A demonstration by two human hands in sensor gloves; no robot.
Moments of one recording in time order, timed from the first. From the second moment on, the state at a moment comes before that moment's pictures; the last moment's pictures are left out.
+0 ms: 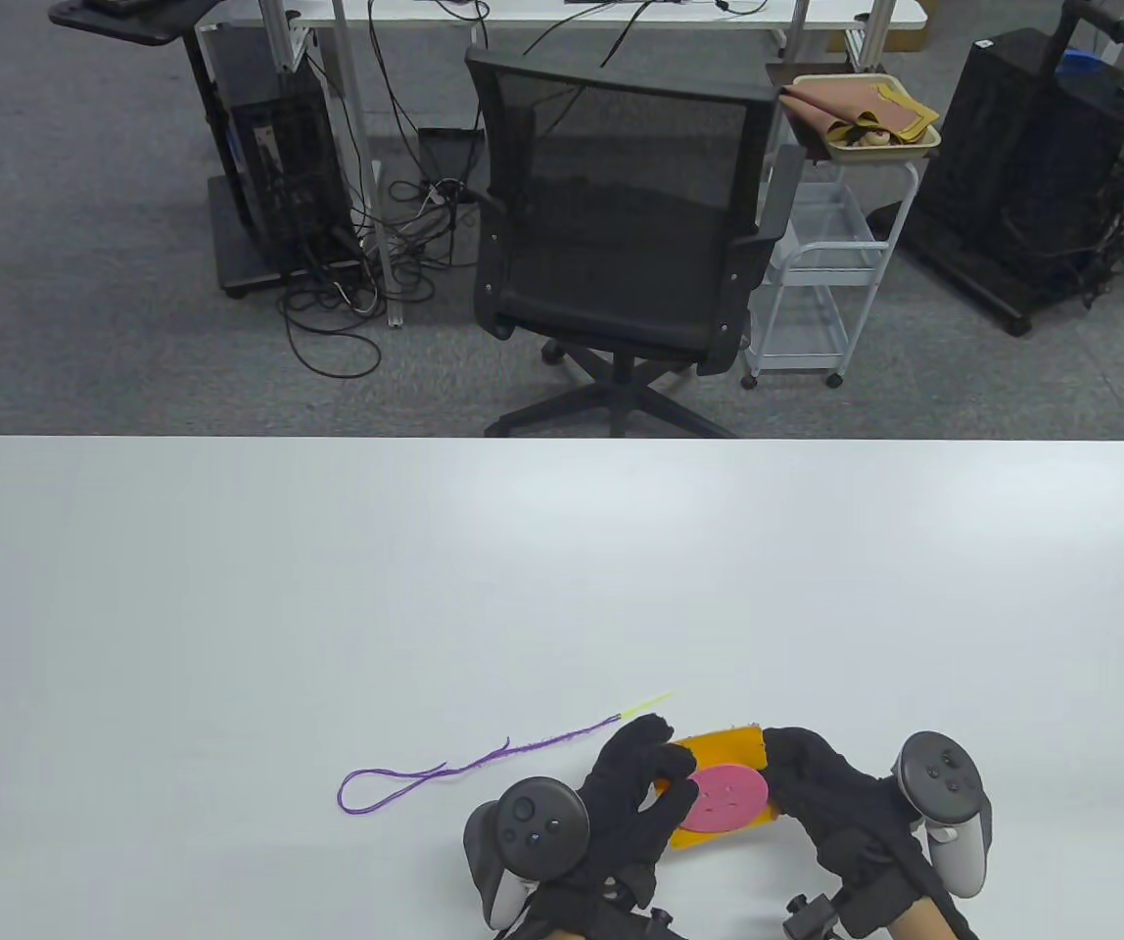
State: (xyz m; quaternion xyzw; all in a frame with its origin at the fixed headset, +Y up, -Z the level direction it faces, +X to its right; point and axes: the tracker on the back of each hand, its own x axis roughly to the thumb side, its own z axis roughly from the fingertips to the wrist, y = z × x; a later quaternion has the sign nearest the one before) left_hand -0.024 -0.721 -0.255 0.06 -0.16 0.52 0.83; right_hand 0.240 -0.735 -0.283 0.08 0.09 0.78 0.61
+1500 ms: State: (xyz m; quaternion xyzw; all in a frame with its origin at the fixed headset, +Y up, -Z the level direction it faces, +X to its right) left_hand -0.024 -0.709 -0.243 0.18 -0.16 0.42 0.88; right_hand 0.225 -0.733 -0.279 0.15 0.13 0.77 0.60
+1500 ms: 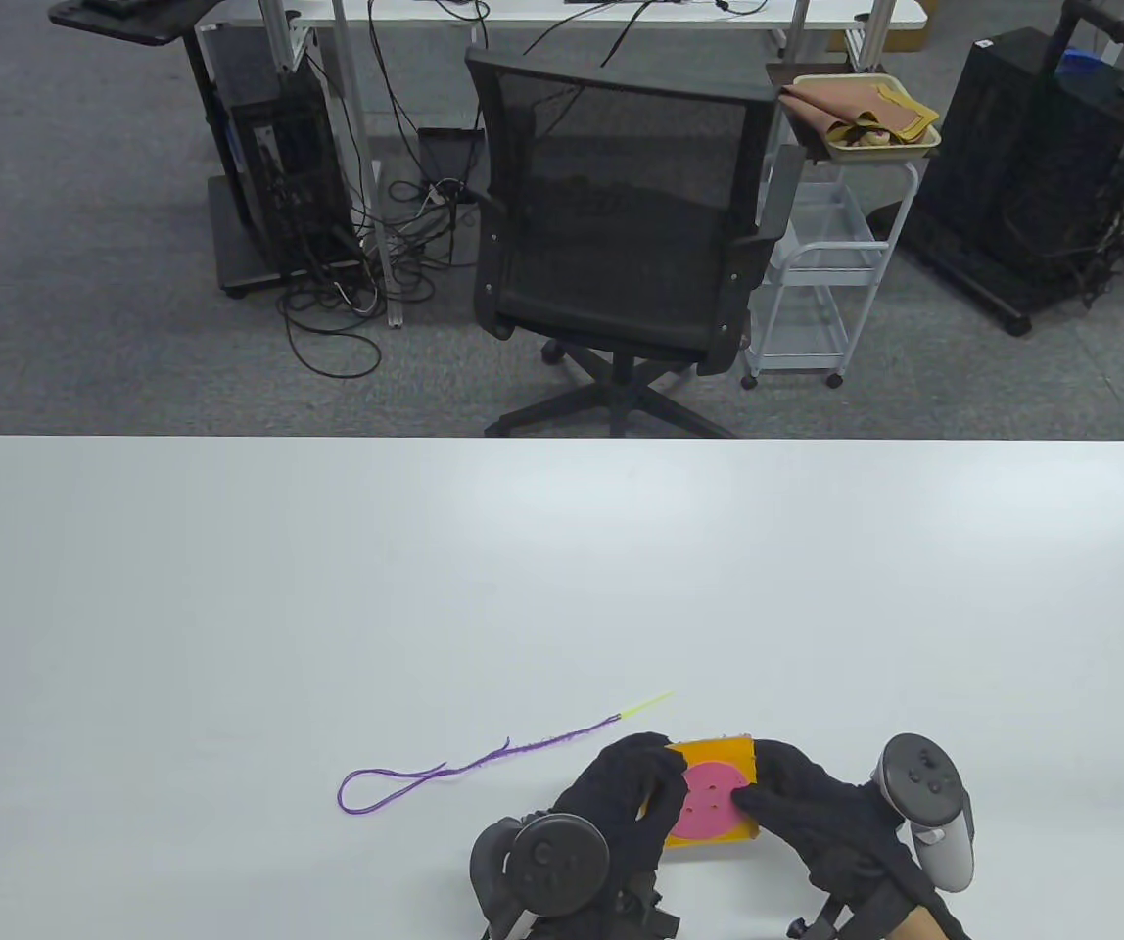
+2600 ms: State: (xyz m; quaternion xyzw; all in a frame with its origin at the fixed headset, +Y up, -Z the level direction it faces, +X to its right) left_hand -0.015 -0.709 -0.242 0.18 -0.15 0.38 0.89; right_hand 0.227 -0.731 -0.277 0.14 0.08 0.81 0.56
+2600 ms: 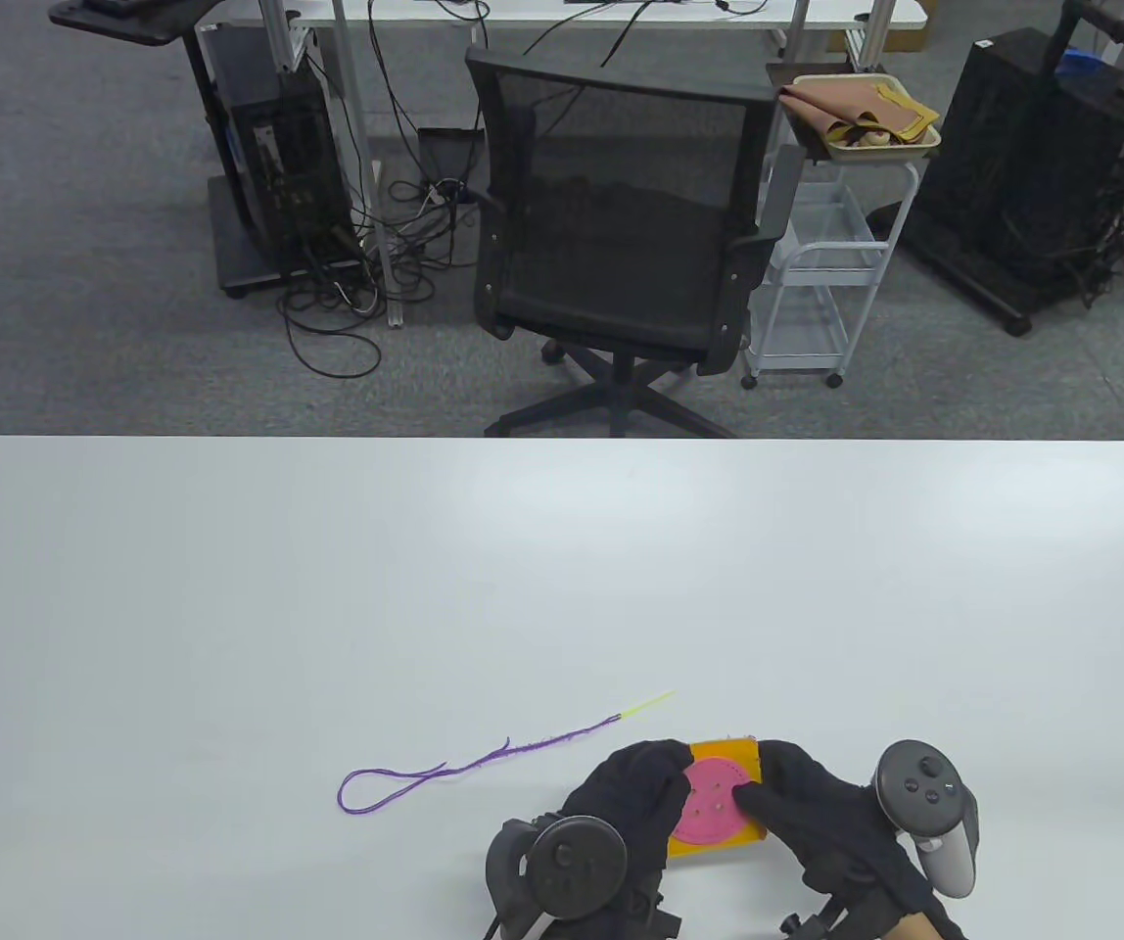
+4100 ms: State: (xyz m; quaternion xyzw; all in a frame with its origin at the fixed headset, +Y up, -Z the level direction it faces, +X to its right) left_hand -0.025 -0.755 -0.359 -0.10 0.09 0.21 0.97; right_hand 0.286 -0.731 -0.292 -0.01 0.05 0.76 0.65
